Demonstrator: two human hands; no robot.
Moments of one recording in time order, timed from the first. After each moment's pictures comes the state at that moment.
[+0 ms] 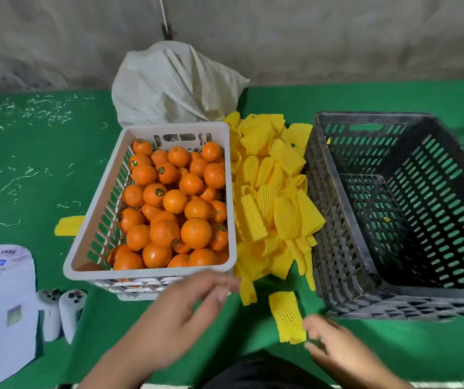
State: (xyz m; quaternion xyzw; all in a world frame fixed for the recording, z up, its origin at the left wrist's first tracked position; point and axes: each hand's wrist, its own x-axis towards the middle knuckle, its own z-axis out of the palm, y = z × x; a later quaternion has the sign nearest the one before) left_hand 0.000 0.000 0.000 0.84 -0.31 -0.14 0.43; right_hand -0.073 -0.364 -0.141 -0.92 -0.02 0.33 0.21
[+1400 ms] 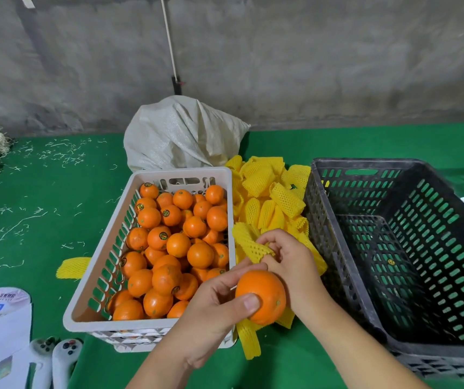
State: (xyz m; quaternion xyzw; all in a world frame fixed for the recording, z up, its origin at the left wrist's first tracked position) left_hand 0.054 -0.069 0.026 0.59 -0.08 -0.26 0.76; right_hand 0.081 -0.245 0.028 -0.83 0.02 -0.10 0.54
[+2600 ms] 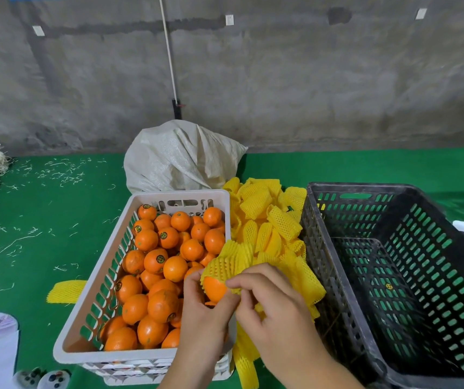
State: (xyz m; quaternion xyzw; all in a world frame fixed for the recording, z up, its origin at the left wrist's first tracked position) left_hand 0.069 -0.086 0.025 0.63 0.10 -0.03 0.77; right_hand 0.044 -0.215 0.061 -0.84 -0.17 -0.29 0.42
